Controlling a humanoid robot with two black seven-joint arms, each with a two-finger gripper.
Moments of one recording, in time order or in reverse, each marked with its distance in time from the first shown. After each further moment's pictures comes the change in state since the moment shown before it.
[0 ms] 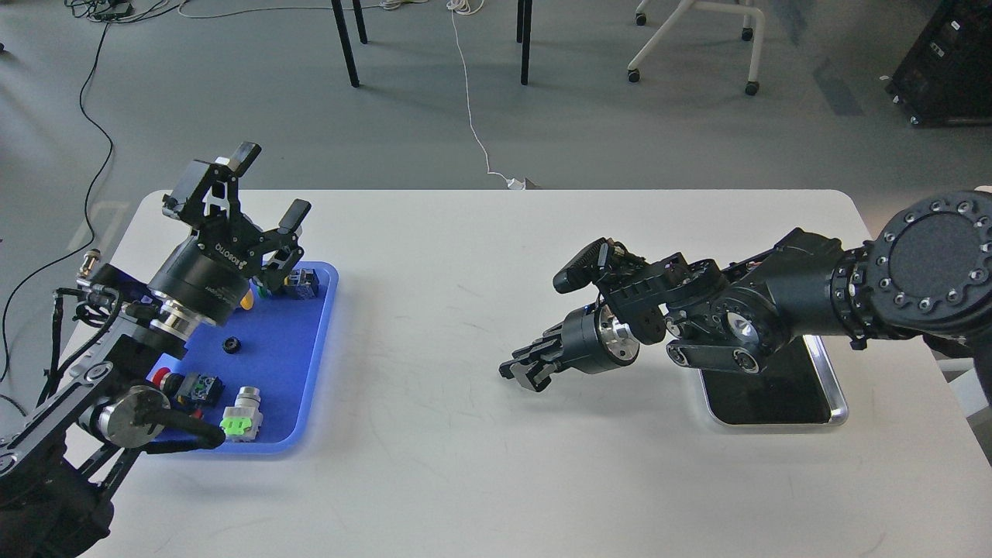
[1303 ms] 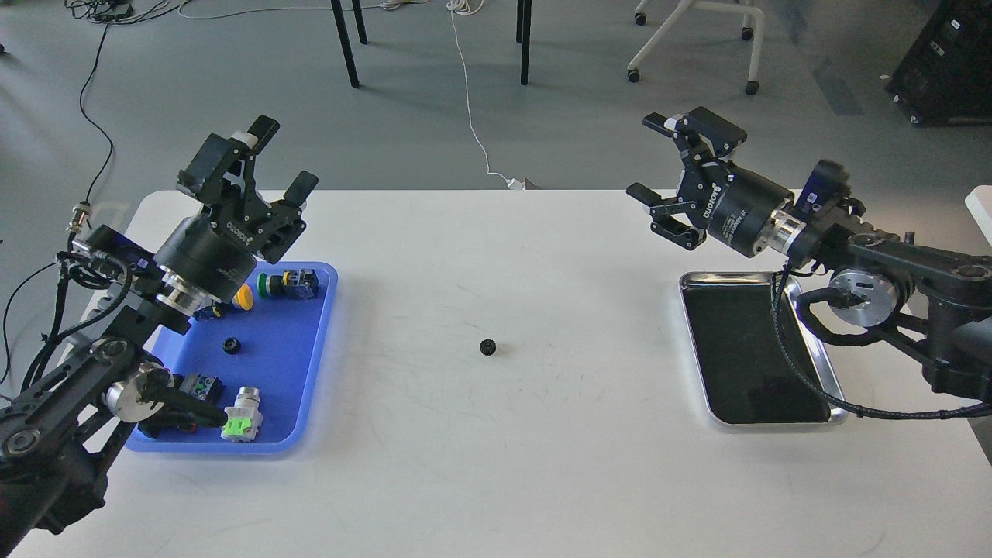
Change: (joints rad) left arm -0.090 0.005 0.037 0.026 0.331 0.016 -0.069; right arm -0.490 -0.559 1.006 -0.014 0.888 0.437 0.000
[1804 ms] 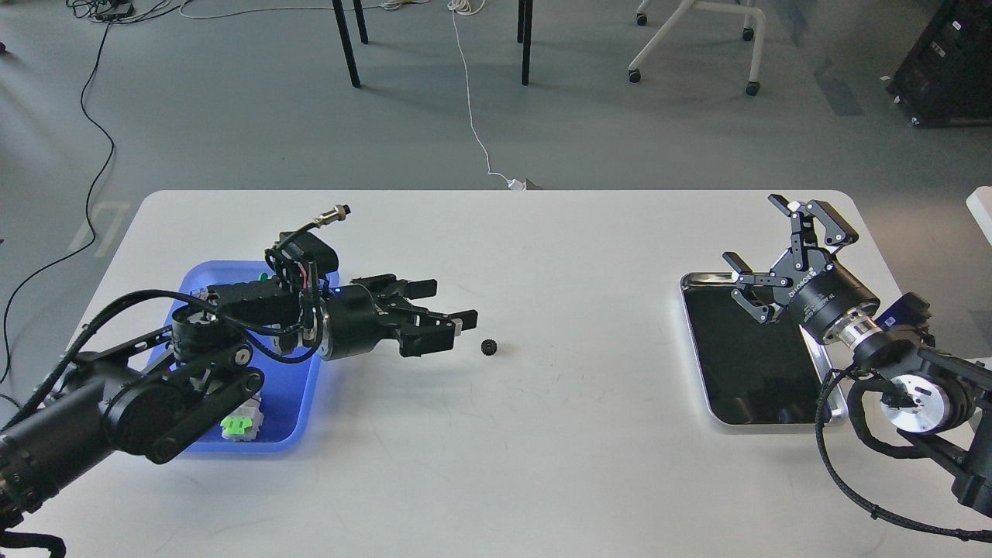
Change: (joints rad) left arm -0.353 -0.069 0.525 0.160 1.117 0.129 -0.001; right arm -0.375 -0.040 0.307 -0.039 0.016 0.007 0.000
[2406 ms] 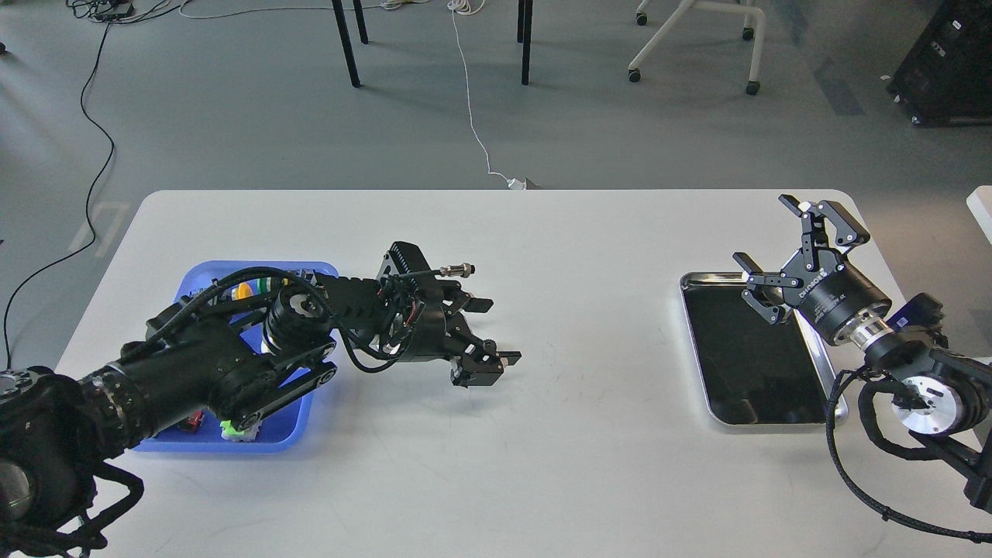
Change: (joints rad) left arm -0.191 -0.173 0.302 0.238 0.092 0.098 0.001; right arm -0.004 -0.021 0.001 0.002 -0.002 0.000 0.000
